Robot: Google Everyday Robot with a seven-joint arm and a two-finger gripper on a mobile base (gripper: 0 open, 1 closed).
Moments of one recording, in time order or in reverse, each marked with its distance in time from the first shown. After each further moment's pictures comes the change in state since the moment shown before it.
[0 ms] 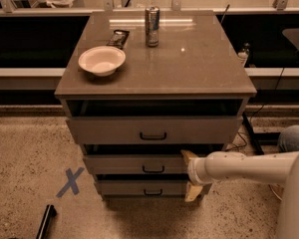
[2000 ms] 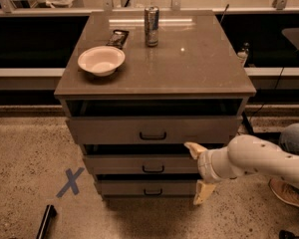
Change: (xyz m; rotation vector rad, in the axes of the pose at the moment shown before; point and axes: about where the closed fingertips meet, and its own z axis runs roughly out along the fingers) arm -0.050 0.003 -0.137 -0.034 -0.105 -0.041
